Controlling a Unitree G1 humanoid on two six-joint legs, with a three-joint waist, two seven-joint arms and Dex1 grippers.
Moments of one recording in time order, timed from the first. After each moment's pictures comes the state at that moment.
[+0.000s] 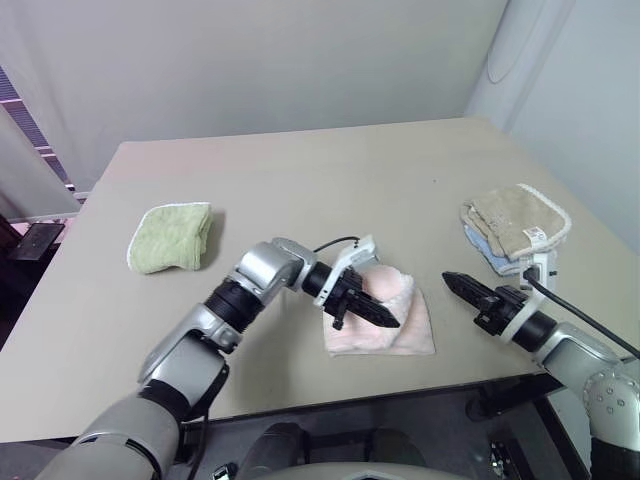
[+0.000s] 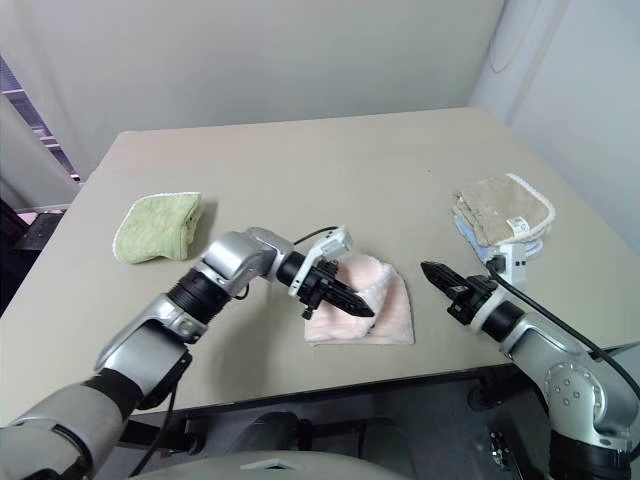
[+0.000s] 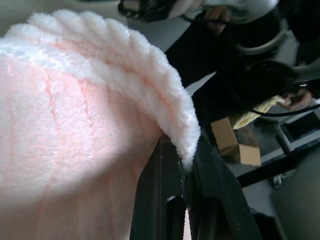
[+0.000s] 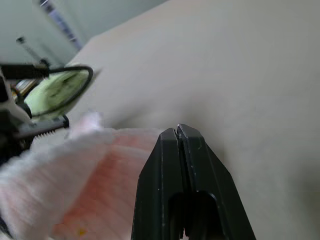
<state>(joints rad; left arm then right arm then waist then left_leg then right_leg) -0.85 0.21 -0.54 0.41 -0.43 0.79 -1.33 0.07 -0.49 -0.45 -0.36 0.91 0.87 0.49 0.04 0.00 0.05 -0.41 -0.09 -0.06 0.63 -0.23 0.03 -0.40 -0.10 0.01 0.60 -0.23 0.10</state>
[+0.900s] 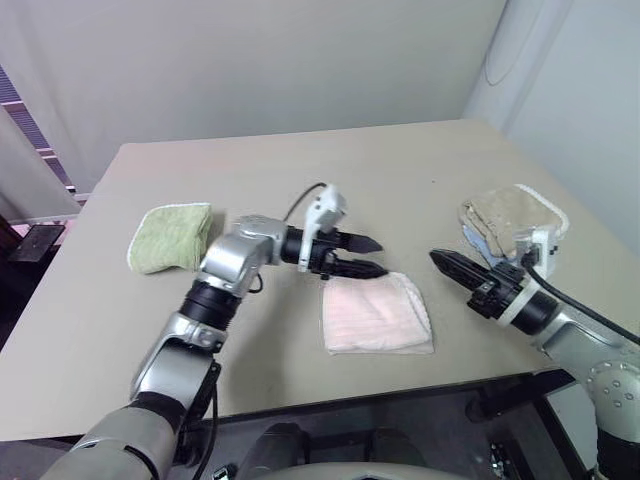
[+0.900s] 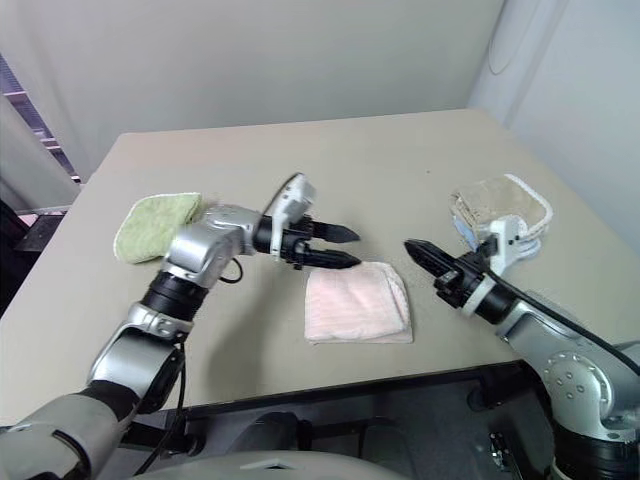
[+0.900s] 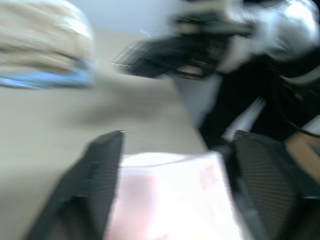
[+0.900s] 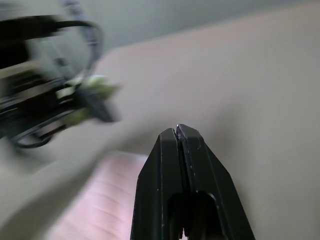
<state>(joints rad) -0.77 0.27 -0.24 0.28 -0.37 0.54 -1.26 0.00 -0.58 -0.36 -0.51 0.94 0.81 0.52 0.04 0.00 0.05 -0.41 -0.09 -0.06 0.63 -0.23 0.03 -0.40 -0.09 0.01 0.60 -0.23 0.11</state>
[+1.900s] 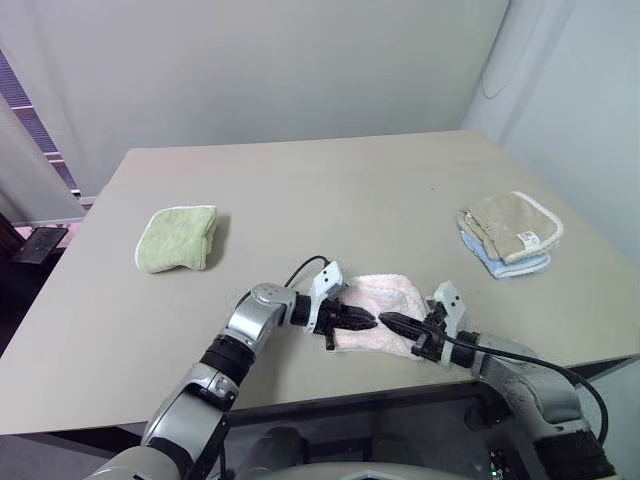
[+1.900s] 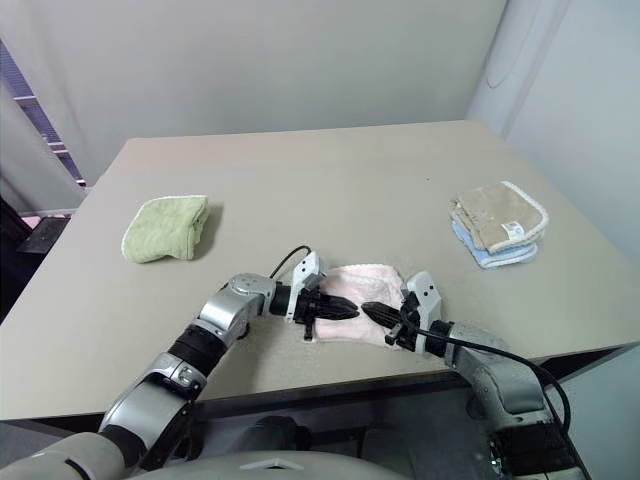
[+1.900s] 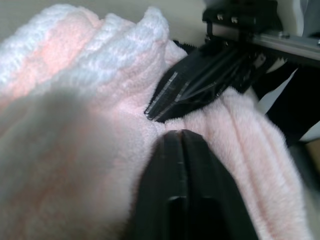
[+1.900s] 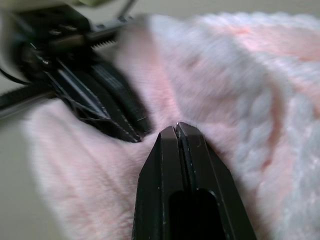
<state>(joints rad) -0.53 0.15 -0.35 0.48 -0.24 0.34 -1.17 0.03 -0.52 0.04 -0.14 0.53 0.51 0.79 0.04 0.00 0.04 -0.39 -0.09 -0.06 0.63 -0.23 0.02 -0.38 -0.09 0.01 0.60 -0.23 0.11</state>
